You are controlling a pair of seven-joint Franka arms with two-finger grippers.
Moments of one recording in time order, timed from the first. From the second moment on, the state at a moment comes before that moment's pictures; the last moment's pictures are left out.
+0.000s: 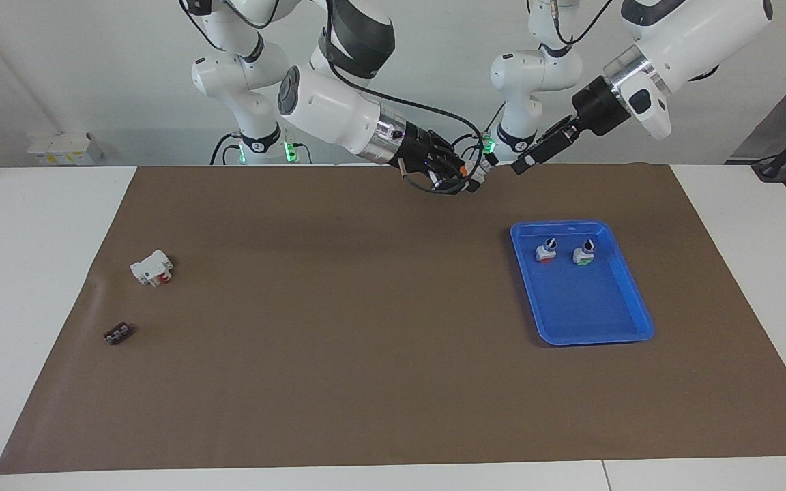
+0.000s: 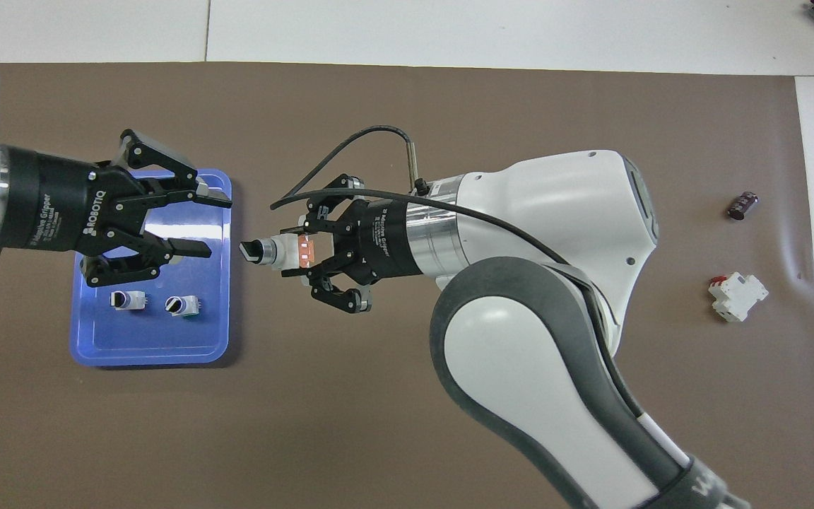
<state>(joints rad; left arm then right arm) -0.02 -0.08 -0.15 -1.69 -0.71 1.71 -0.95 0.38 0.21 0.22 -1.64 1.00 2.21 1.58</state>
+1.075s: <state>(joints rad) -0.04 -0.10 -0.18 -1.73 -0.71 1.74 -1.04 0.37 0.21 0.21 -1.65 0.99 2.21 1.58</state>
